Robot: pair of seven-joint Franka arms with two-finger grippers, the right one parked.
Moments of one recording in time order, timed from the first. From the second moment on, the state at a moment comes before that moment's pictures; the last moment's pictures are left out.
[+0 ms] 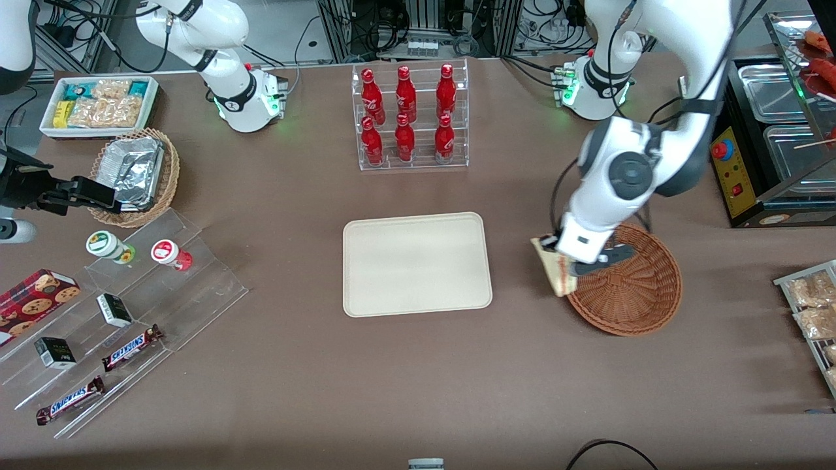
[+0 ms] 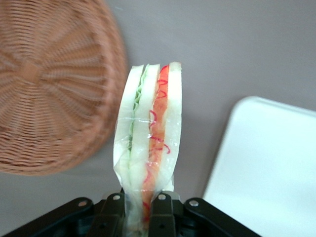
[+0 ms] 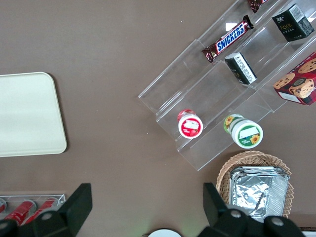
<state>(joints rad) -0.41 0.24 -0.02 -2.00 -0.05 2.18 -0.68</state>
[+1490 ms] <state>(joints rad) -0.74 0.83 -0.02 -1.22 -0.05 1.92 -0.83</state>
